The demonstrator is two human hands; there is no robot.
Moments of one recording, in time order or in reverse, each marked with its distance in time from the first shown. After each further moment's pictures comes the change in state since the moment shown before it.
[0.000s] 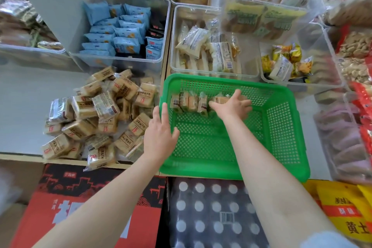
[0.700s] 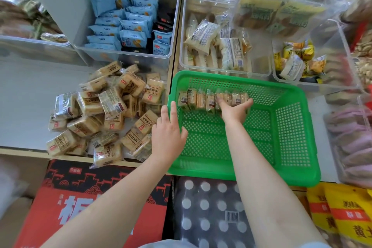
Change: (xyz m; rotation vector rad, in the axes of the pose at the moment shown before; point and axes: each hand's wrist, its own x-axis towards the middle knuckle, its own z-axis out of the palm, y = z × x) left_hand 0.004 -0.004 0.005 0.087 -0.009 0.009; right_hand -0.009 -0.006 0.027 0.682 -0.059 0.234
